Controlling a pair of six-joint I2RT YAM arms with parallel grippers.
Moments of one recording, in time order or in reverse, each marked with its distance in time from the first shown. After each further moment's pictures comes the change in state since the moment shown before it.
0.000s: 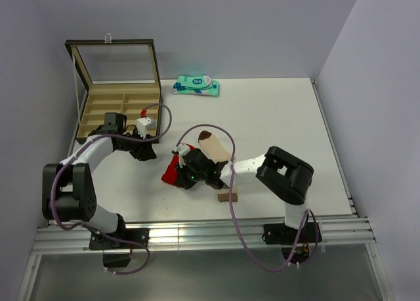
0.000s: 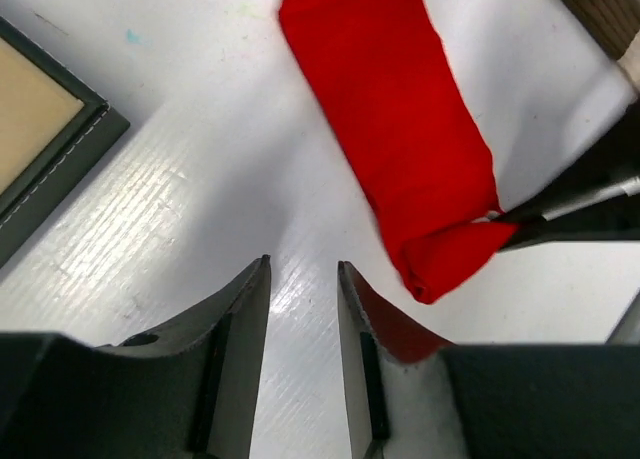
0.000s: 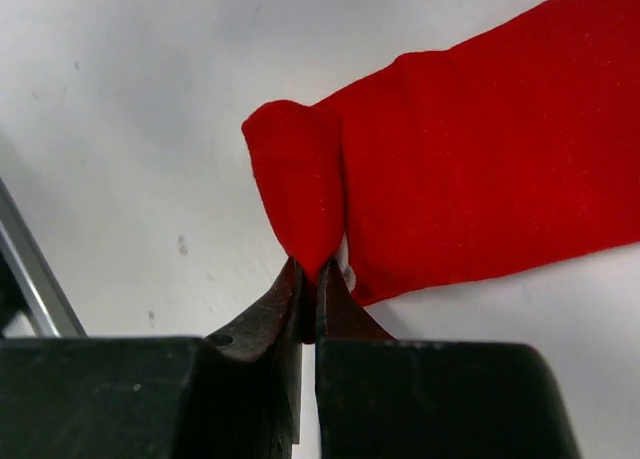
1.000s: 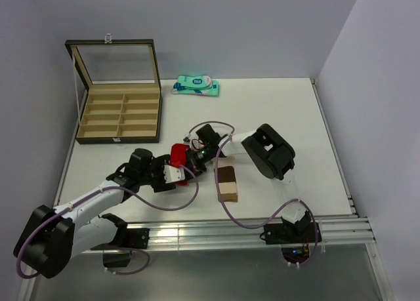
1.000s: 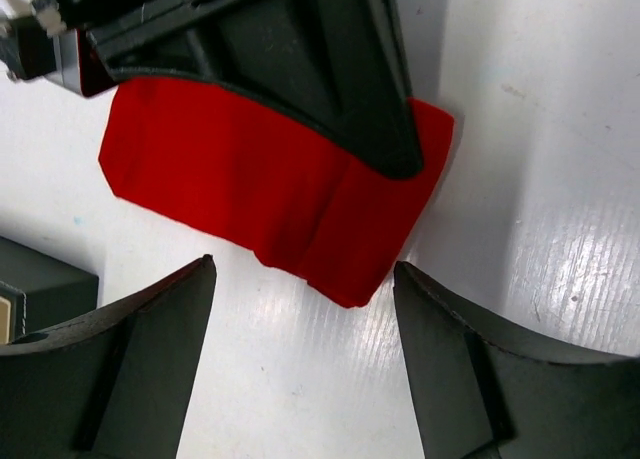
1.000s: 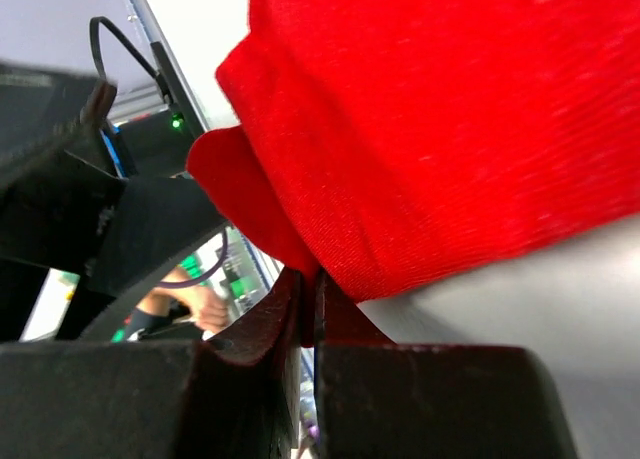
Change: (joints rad) left arm -0.483 -0.458 -0.520 0.433 -0.370 0.331; right arm -0.352 0.331 0.339 -0.372 -0.863 0.261
